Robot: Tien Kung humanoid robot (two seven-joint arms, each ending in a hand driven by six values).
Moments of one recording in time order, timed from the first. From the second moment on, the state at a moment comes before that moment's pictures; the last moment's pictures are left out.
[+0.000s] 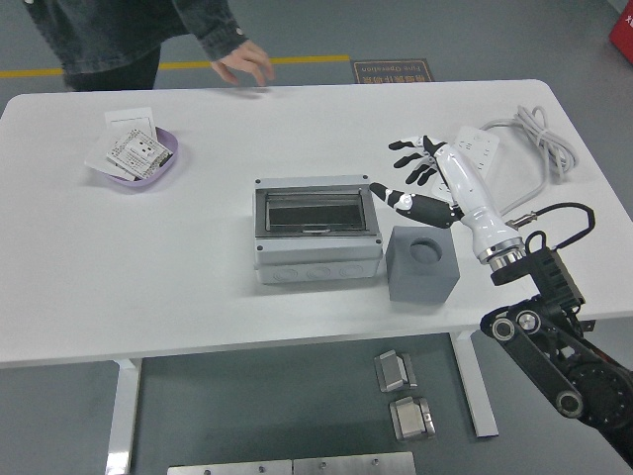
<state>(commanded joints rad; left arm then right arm) 0.08 0.06 -1.68 -0.18 1.45 0.01 0.33 0.19 -0.24 1.16 1.43 -1.76 -0.34 0.16</state>
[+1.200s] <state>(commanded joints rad) 0.08 0.10 -1.68 -0.18 1.47 0.01 0.33 0.02 -0.17 1.38 1.46 -1.30 -0.26 0.31</state>
